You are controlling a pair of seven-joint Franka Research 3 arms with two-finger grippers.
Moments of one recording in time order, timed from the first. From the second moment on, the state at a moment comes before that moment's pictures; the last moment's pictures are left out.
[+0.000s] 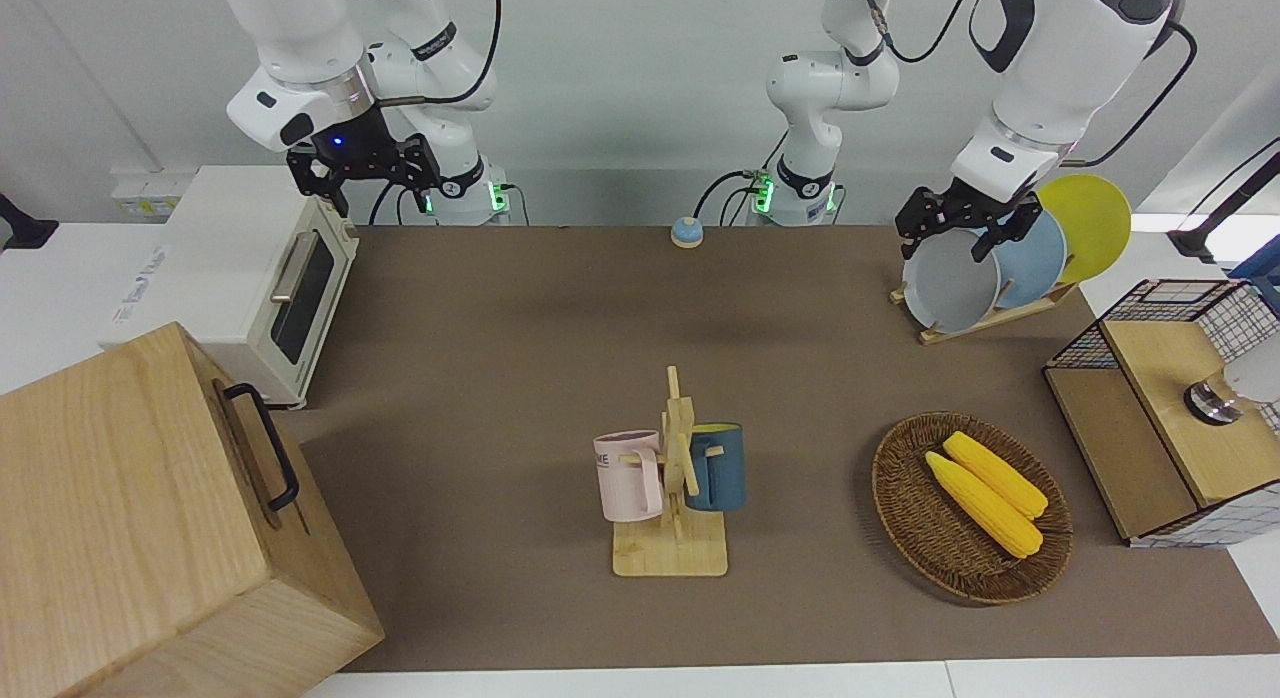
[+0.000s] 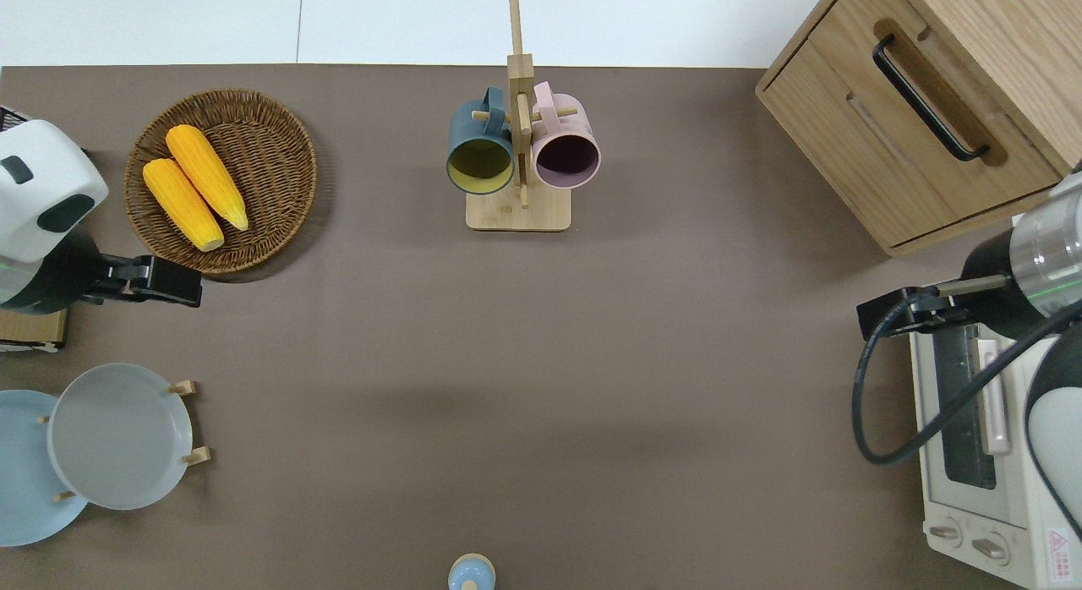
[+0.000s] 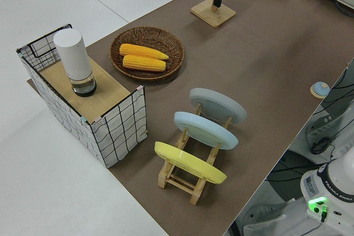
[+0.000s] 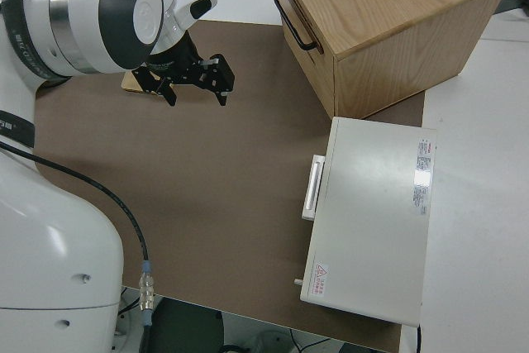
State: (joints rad) left arm -0.02 0.04 -0.04 -1.56 -0.02 1.56 0.02; right arm -0.26 0.02 0.38 -1.48 -0.03 1.38 0.04
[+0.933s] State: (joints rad) left arm -0.02 0.04 -0.04 -1.56 -0.02 1.53 0.02; right arm -0.26 0.02 0.38 -1.48 -0.03 1.38 0.04
